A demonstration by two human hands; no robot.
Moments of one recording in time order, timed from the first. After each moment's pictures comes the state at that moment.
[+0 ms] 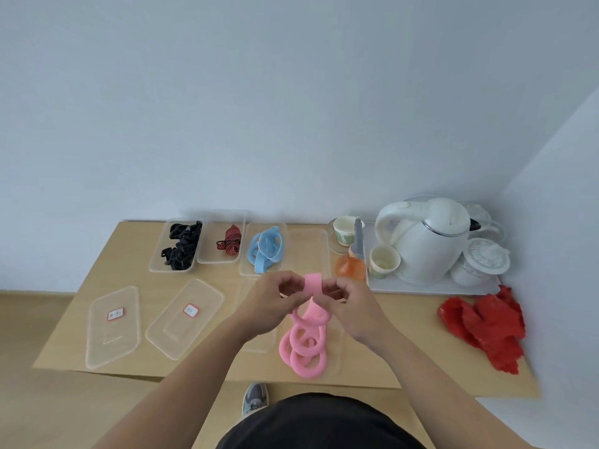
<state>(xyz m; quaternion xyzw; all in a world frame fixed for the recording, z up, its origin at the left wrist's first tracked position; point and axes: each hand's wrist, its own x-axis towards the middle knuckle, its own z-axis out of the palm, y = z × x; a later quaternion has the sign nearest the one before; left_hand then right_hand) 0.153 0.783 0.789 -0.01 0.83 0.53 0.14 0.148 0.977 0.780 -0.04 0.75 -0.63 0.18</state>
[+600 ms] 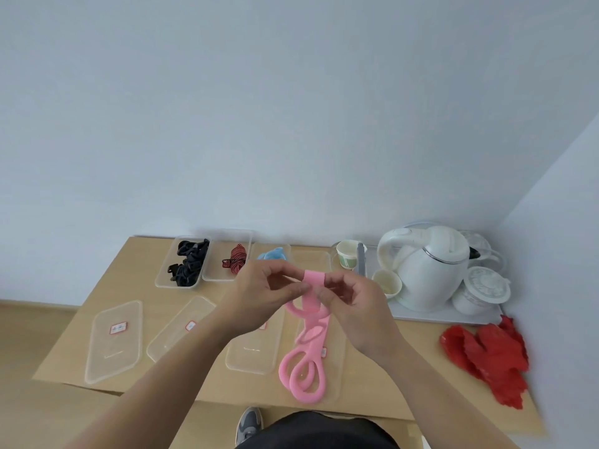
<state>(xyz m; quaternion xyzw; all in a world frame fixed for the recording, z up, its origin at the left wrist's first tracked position) 0.152 0.769 0.862 0.04 0.81 0.59 0.06 0.147 0.969 0.837 -0.09 0.73 -0.67 0.09</state>
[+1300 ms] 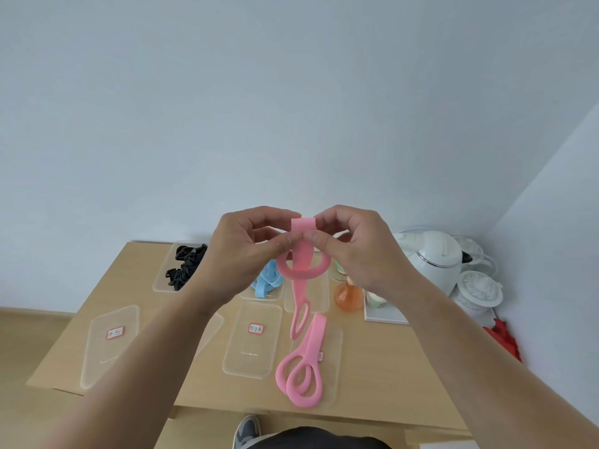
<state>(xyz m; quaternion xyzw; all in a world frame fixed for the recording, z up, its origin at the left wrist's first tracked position) 0.144 0.771 0.942 0.08 0.77 0.63 -0.06 0.110 0.967 0.939 -0.21 0.78 -0.59 0.02</state>
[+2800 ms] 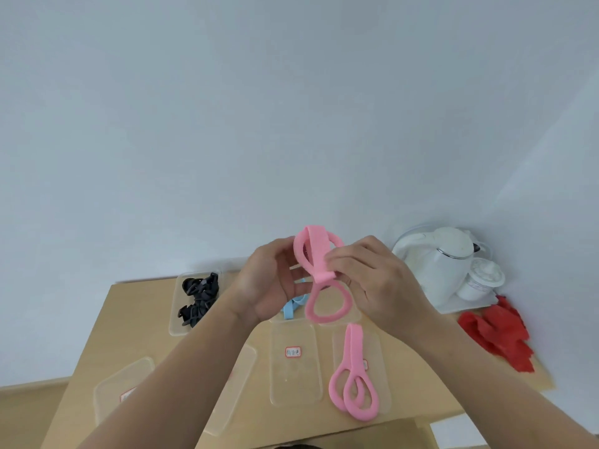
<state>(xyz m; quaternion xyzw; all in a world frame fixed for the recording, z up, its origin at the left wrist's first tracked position) 0.089 0.675 0.900 -0.05 0.49 0.82 0.28 0.129 0.873 0.902 -0.33 0.87 -0.19 -0.31</state>
